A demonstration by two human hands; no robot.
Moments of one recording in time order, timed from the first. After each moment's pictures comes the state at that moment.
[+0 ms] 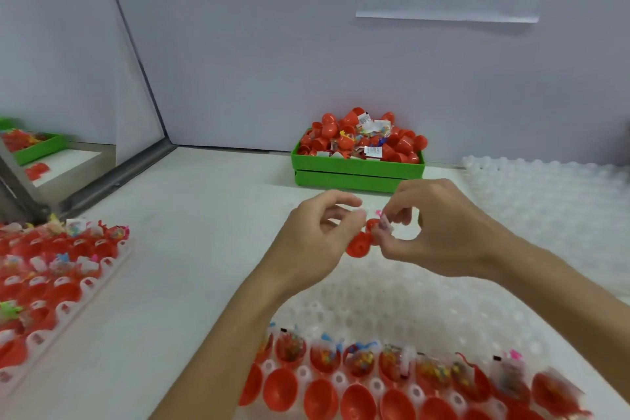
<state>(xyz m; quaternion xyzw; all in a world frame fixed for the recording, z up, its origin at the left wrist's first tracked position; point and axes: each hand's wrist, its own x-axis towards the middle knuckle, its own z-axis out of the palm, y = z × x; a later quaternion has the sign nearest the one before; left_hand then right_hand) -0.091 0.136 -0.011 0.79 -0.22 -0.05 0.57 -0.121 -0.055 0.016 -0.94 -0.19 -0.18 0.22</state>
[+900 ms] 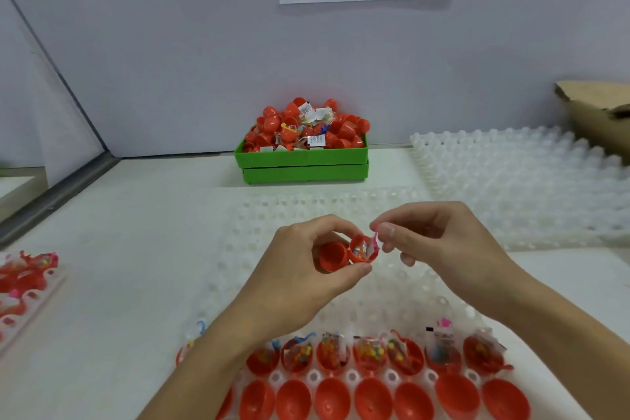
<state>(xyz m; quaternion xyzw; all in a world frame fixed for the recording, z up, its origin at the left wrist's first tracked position) -0.129 0.095 -0.021 0.79 -0.34 -0.06 0.50 -0.183 -0.099 -0.016 -0.76 -0.01 -0.11 0.64</state>
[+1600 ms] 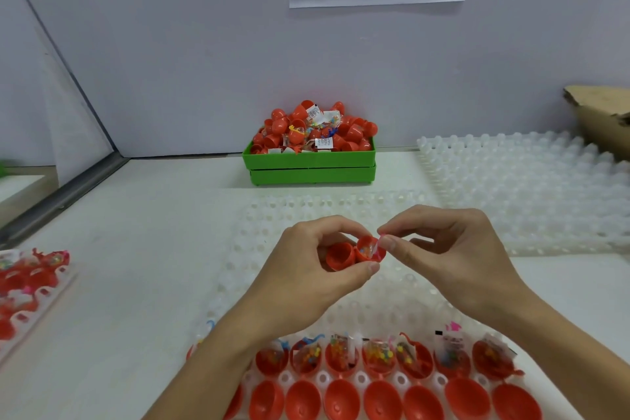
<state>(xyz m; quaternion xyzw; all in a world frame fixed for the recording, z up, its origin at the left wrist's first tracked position) -0.127 0.099 -0.019 0.78 -0.34 -0.08 0.52 -0.187 -0.088 -0.021 -0.77 -0.07 -0.21 0.59</state>
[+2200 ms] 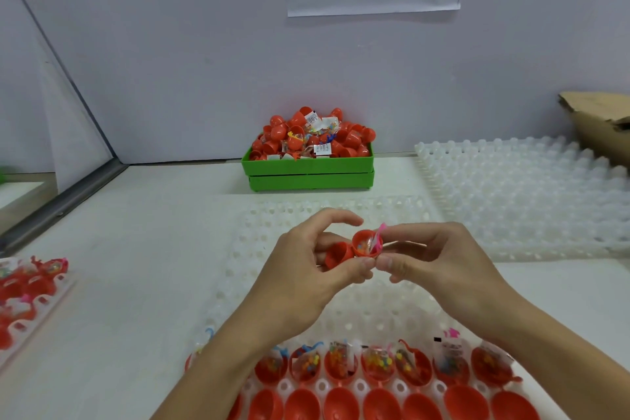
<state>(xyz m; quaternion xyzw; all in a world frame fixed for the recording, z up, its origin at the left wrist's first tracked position) -0.127 0.097 -0.016 0.75 -0.32 -0.10 0.57 -0.185 -0.088 -0.024 -0.75 -0.06 -0.10 0.66</state>
